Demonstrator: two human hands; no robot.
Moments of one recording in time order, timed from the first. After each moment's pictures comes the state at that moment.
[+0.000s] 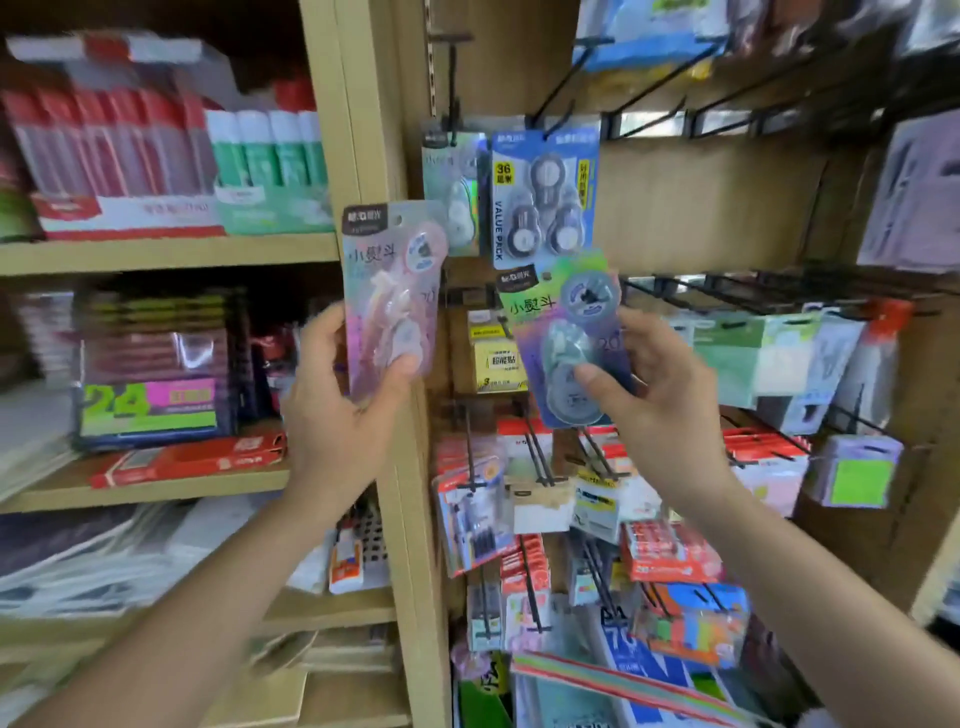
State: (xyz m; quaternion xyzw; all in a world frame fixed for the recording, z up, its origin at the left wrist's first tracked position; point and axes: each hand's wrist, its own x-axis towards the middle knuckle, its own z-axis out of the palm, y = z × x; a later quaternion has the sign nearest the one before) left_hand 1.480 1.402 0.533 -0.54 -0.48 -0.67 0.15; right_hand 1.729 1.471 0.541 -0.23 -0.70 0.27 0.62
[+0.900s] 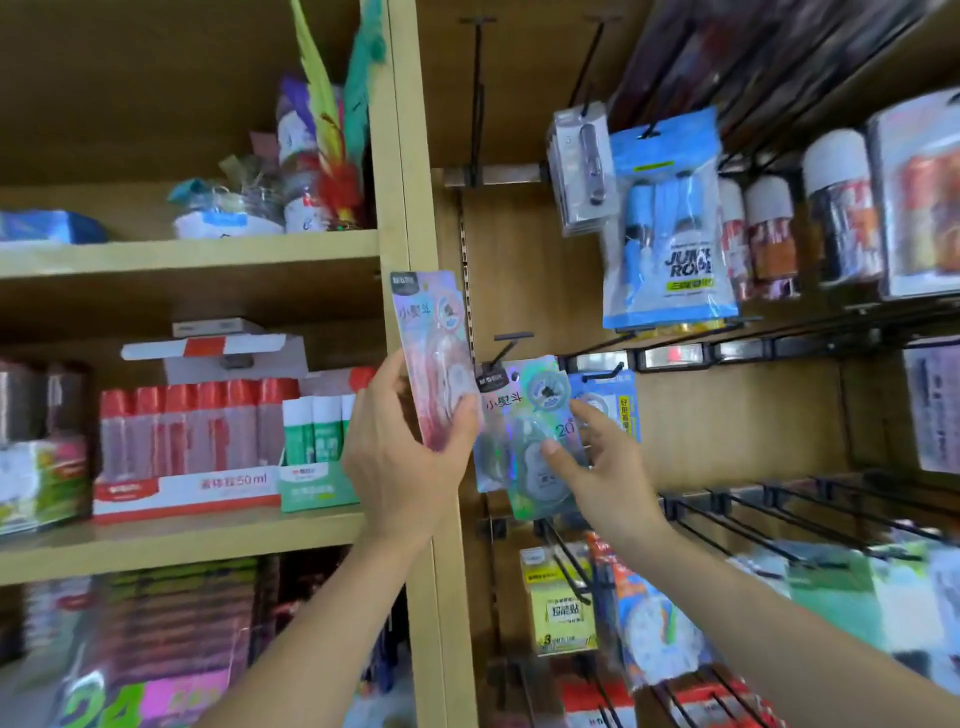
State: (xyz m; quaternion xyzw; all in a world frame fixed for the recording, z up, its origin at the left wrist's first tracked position) left_hand 1.445 1.500 0.703 -0.49 -0.41 -0.68 0.36; right_hand 1.613 1.578 0.670 -0.21 -0.68 0.24 0.66
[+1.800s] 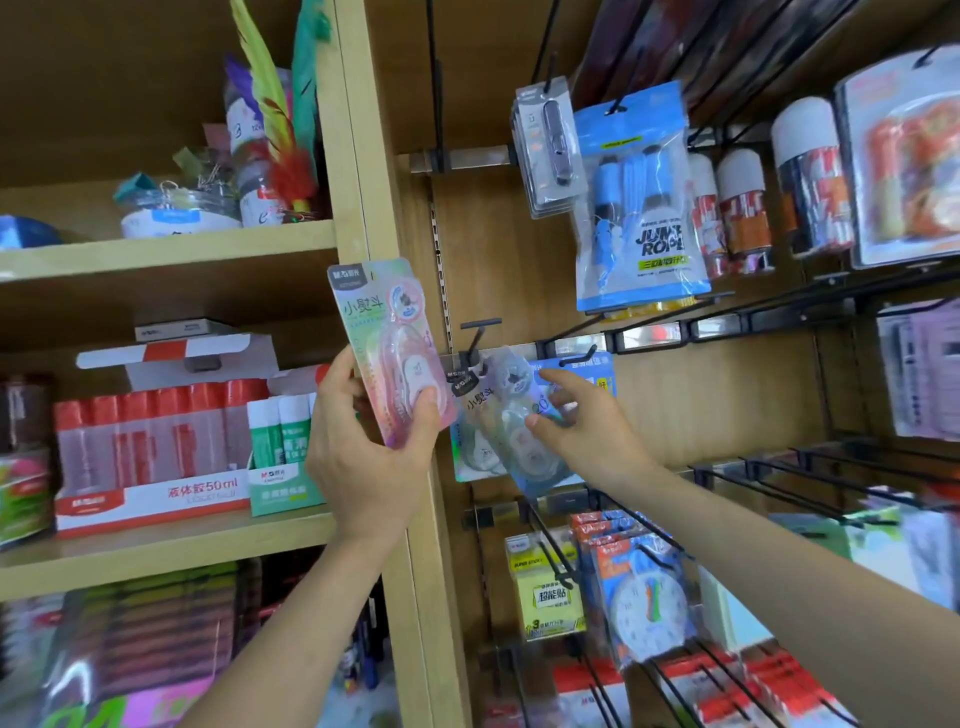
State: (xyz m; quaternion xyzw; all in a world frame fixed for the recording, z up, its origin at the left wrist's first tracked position) left_hand 1.445 1.502 0.699 -0.49 -0.35 -0.71 0.36; right_hand 1.634 1.599 0.699 -0.32 -0.75 0.14 0.56
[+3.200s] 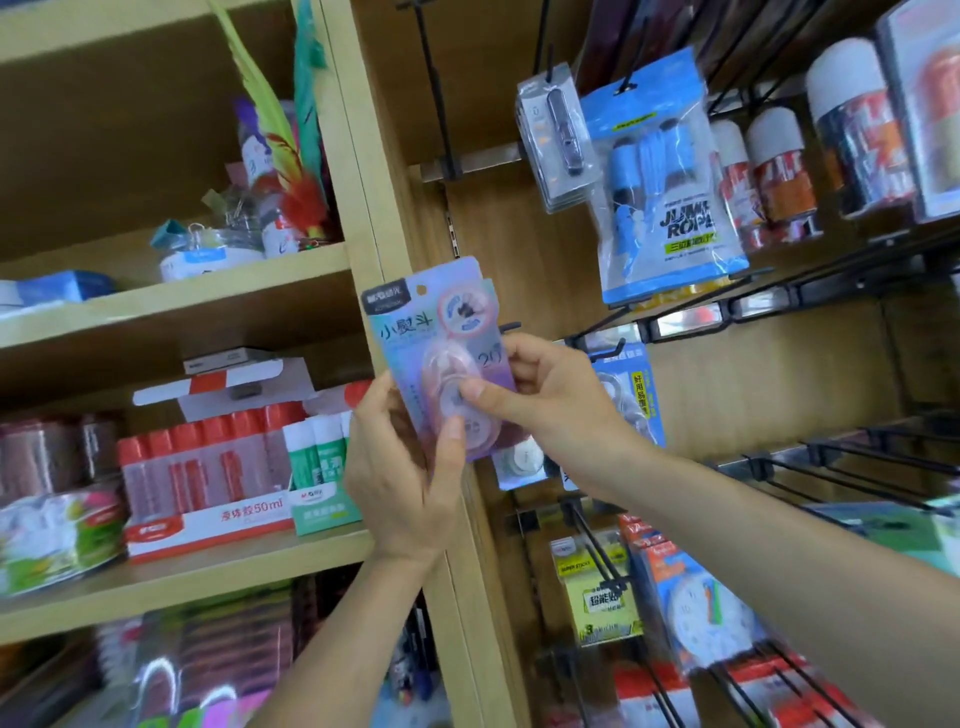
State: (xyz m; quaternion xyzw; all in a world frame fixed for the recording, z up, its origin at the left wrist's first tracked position) left_hand 1.442 1.500 0.697 -0.55 -0.32 -0.66 0.40; right_hand 1.596 1.527 0.733 0.03 -0.69 0.42 0.59
